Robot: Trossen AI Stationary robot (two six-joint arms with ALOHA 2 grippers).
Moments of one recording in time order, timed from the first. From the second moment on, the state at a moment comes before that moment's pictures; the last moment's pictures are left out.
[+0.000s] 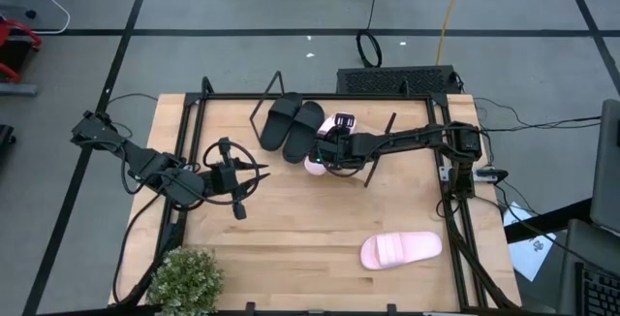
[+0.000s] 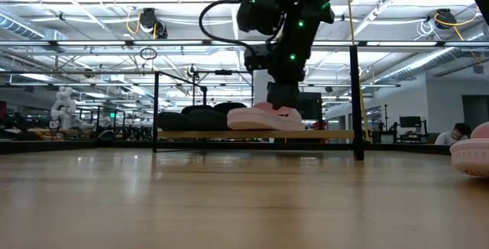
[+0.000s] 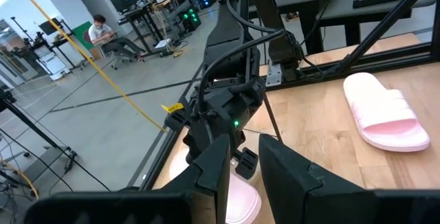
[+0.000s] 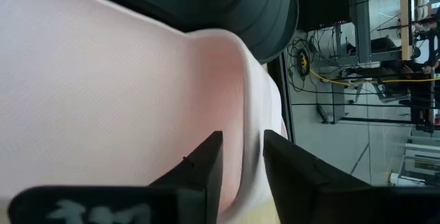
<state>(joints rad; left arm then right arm) -0.52 1.09 1.08 -0.32 -0.81 0.10 -0.10 1.90 1.34 -0.64 0.81 -0.14</state>
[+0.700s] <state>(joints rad) -0.52 1.09 1.08 -0.32 -0.81 0.10 -0.07 1.82 1.34 -0.61 0.81 -0.14</state>
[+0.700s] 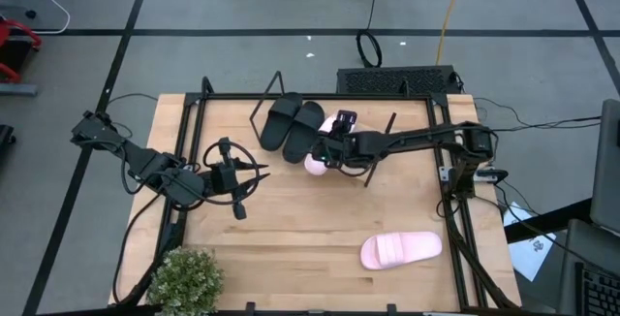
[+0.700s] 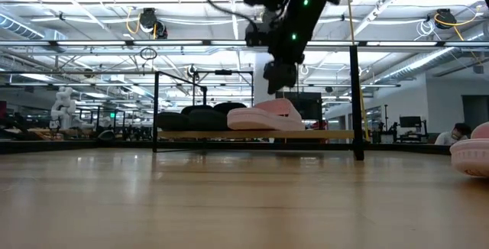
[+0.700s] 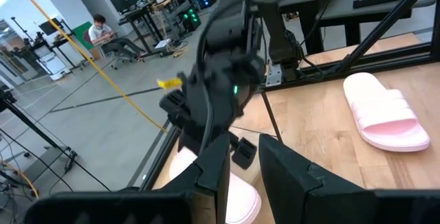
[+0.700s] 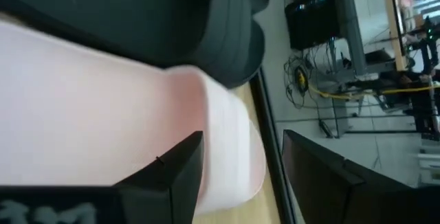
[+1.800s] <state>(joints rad) -0.52 1.09 1.08 -0.32 -0.80 -0.03 0.61 1.53 1.34 -1.00 0.13 0.67</state>
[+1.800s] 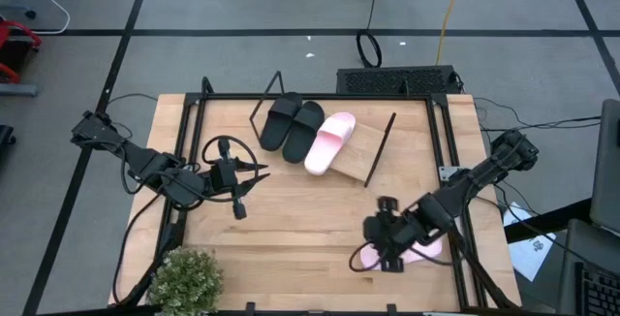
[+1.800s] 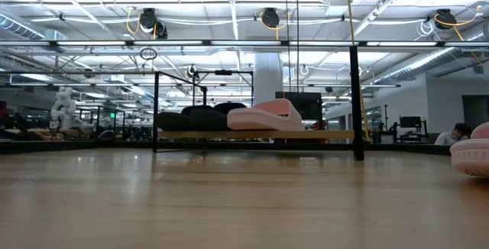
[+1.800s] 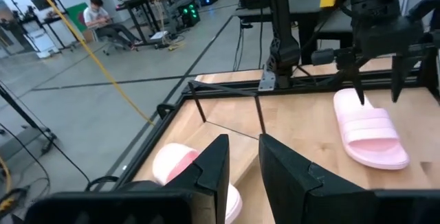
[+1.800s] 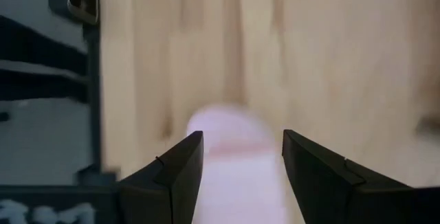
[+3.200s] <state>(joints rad) -0.56 1.23 1.08 -0.32 -0.66 -0.18 0.83 1.53 1.29 -1.05 0.09 1.24</state>
